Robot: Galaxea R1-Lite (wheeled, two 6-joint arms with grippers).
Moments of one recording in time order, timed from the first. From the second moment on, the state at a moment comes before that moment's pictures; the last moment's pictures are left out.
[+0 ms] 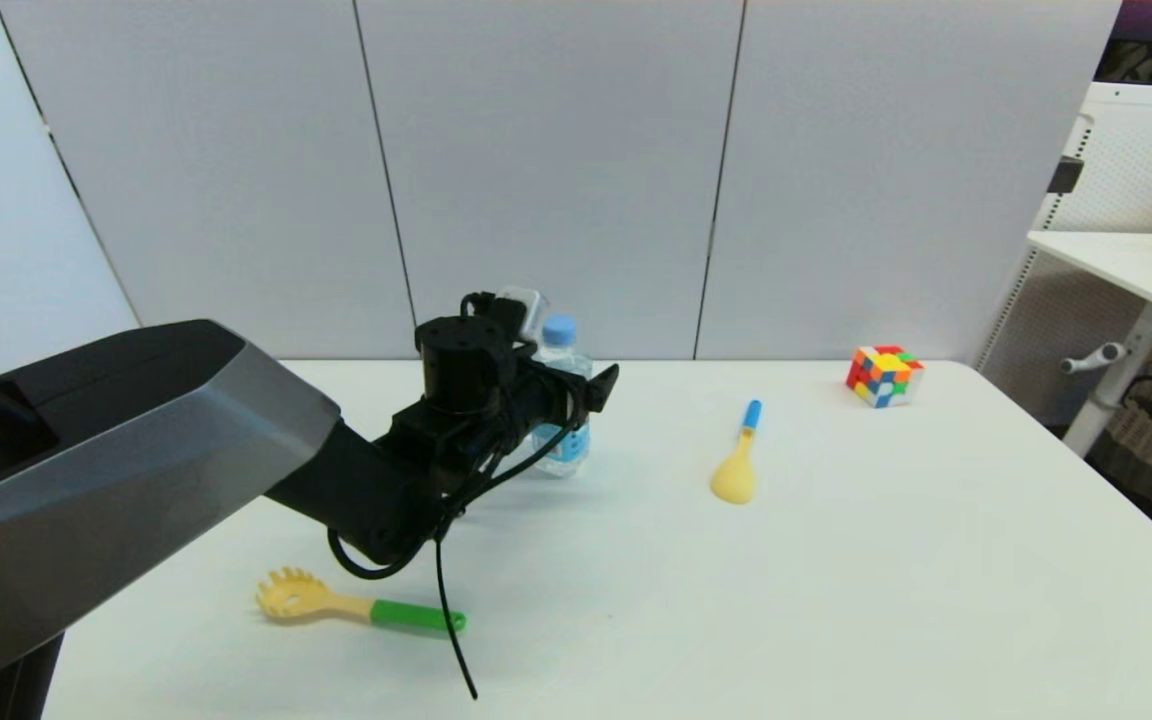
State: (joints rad) left arm -0.61 2.20 -1.11 -1.01 0.07 -0.04; right arm 0.00 0.00 0.00 0.00 -0.01 0.02
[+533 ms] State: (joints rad) left arm -0.60 2.22 -1.12 -1.02 0.11 -0.08; right arm 0.00 0.00 0.00 0.00 -0.01 0.02
